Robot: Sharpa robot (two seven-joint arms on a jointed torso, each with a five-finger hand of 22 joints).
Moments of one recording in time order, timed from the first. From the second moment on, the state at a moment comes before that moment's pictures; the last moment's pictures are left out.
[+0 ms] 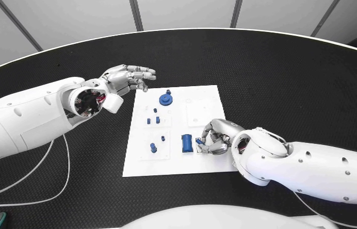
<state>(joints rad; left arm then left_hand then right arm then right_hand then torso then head) 1.24 -0.81 -0.03 1.29 -0.01 0.11 0.08 1.37 -0.16 0.58 -0.01 0.15 0.93 0.19 0.21 0.38 1.12 0.12 0.18 0.15 1.14 0.04 1.01 0.39 0.17 1.01 0.13 0.89 0.65 1.00 -0.85 -0.08 1.81 -1.45 -0.40 -0.60 1.21 -0.22 0.54 0.21 0.47 0.99 0.06 0.47 0.64 1.46 -0.03 1.36 1.31 1.47 -0.08 1.54 1.31 0.02 1.47 0.02 1.56 1.31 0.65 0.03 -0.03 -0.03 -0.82</state>
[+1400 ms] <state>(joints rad) 1.24 -0.81 -0.03 1.29 -0.01 0.12 0.08 1.37 -0.16 0.57 -0.01 0.15 0.93 0.19 0.21 0.38 1.12 0.12 0.18 0.15 1.14 0.04 1.01 0.39 0.17 1.01 0.13 0.89 0.65 1.00 -0.86 -0.08 1.82 -1.44 -0.44 -0.57 1.11 -0.21 0.48 0.27 0.42 1.06 0.02 0.50 0.67 1.47 -0.04 1.42 1.31 1.47 -0.10 1.57 1.31 0.01 1.46 0.01 1.56 1.31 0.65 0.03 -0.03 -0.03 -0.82</state>
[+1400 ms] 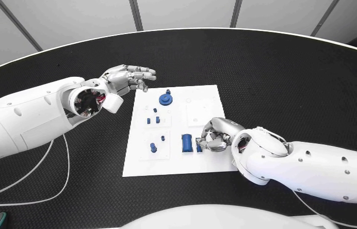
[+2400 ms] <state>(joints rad) 1.17 -0.70 -0.03 1.20 0.29 -0.11 0.33 1.34 -0.18 0.52 0.11 0.15 0.83 0.20 0.17 0.31 0.98 0.21 0.07 0.06 0.76 0.18 0.35 0.12 0.15 0.69 0.29 0.24 0.25 1.16 -0.78 -0.06 1.34 -0.26 -0.48 0.40 1.37 -0.22 0.42 0.23 0.28 0.87 0.16 0.14 0.42 1.09 0.15 0.07 0.13 1.02 0.12 0.16 0.38 0.17 0.91 0.24 0.06 0.43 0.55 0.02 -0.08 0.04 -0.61</state>
